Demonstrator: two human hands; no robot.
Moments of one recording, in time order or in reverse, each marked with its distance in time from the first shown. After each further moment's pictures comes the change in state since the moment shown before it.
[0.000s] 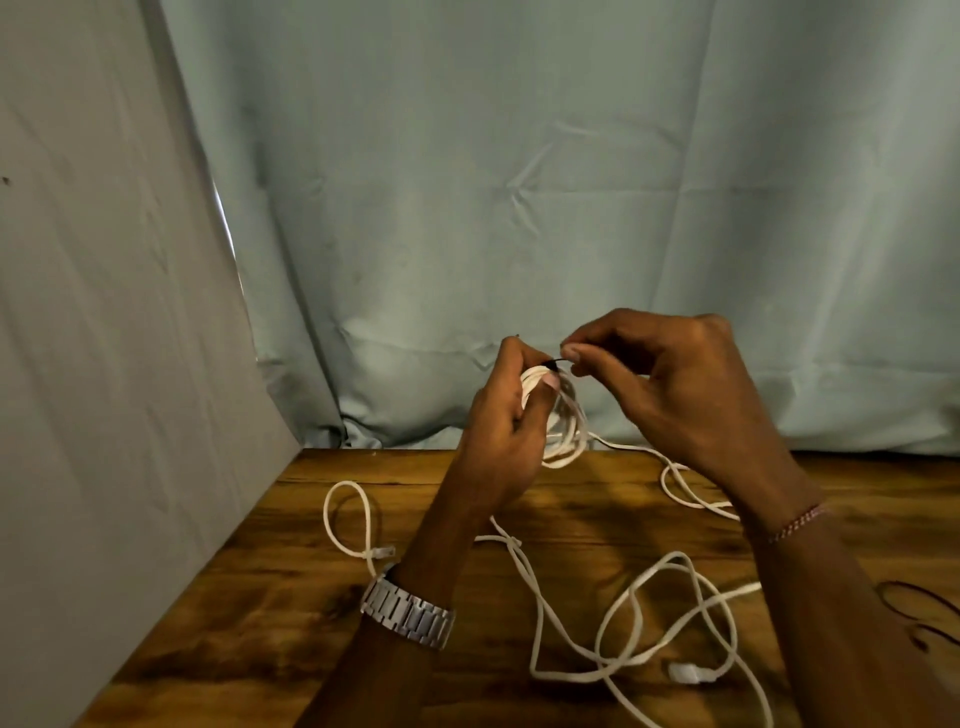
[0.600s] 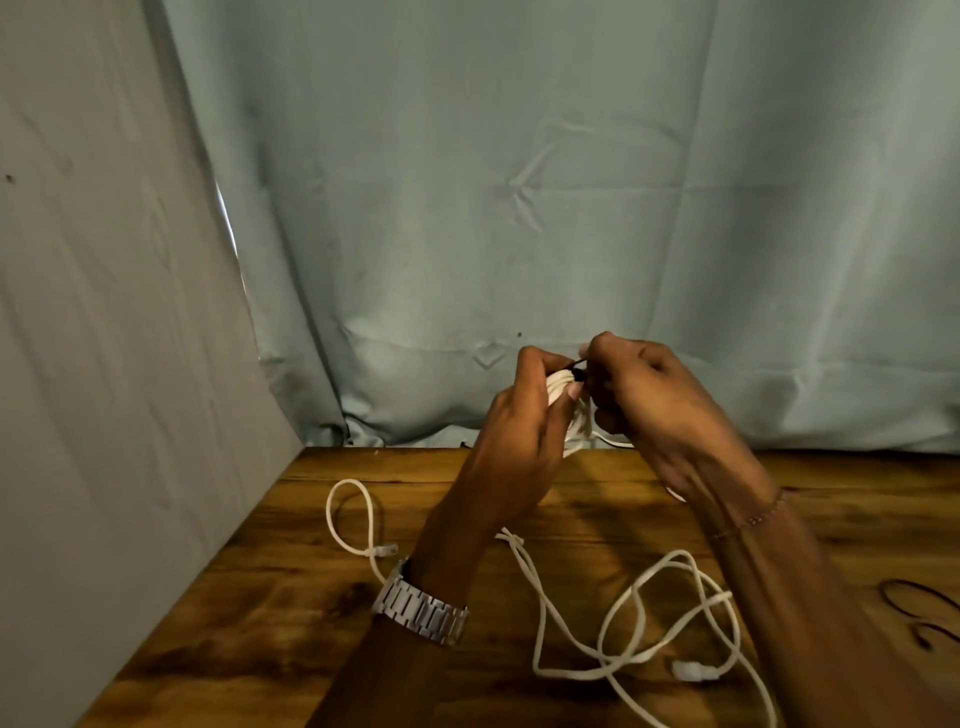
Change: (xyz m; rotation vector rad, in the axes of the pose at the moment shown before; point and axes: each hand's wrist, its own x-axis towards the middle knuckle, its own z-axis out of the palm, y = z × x) left_hand -0.003 -0.009 0.007 0.185 -0.038 0.142; right_hand 0.005 -0.014 0.024 0.743 -0.060 0.796
